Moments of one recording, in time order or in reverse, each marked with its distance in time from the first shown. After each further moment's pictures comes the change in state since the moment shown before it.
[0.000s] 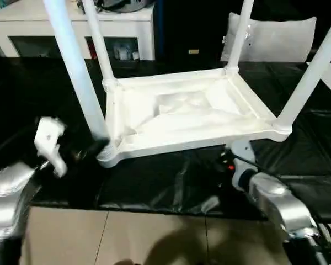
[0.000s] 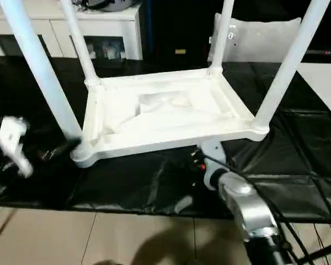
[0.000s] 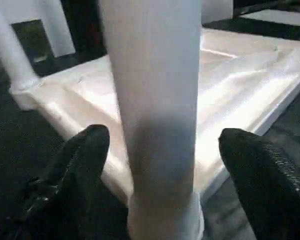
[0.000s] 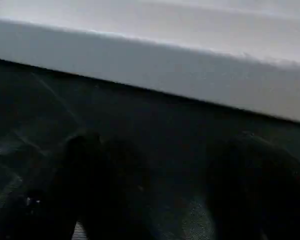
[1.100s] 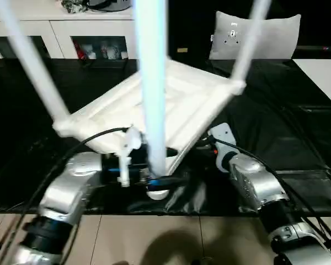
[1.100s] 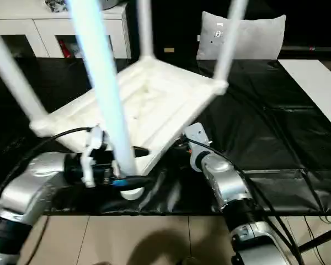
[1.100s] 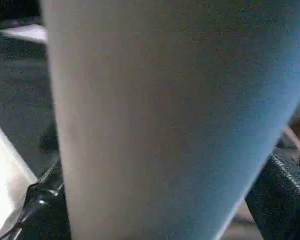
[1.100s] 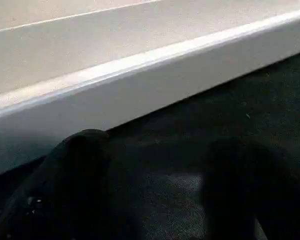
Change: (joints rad) left arm -0.135 -0.197 -0.409 -0.158 -0.077 0.184 -0.309; right arm -0.272 0.116 0.039 0.386 -0.130 -0.141 0.015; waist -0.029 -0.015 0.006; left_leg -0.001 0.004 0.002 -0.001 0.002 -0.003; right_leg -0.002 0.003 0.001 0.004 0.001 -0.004
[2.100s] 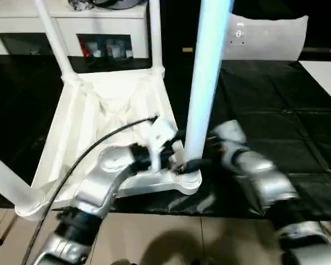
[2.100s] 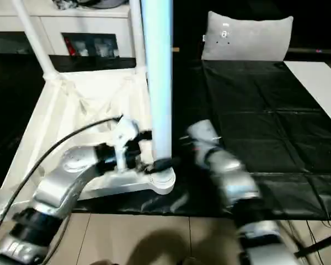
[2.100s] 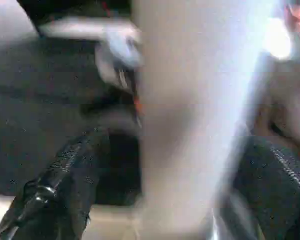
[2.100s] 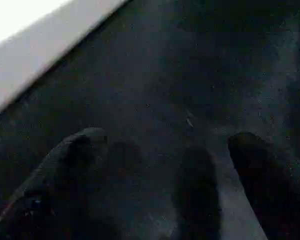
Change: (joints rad) left arm -0.028 0.000 -0.086 0.047 0.165 -0.074 0.144; right arm 0.026 -0.115 -0.083 0.024 -0.016 -0.106 0.057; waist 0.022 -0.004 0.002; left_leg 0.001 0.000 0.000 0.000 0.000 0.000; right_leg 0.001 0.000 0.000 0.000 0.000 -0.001
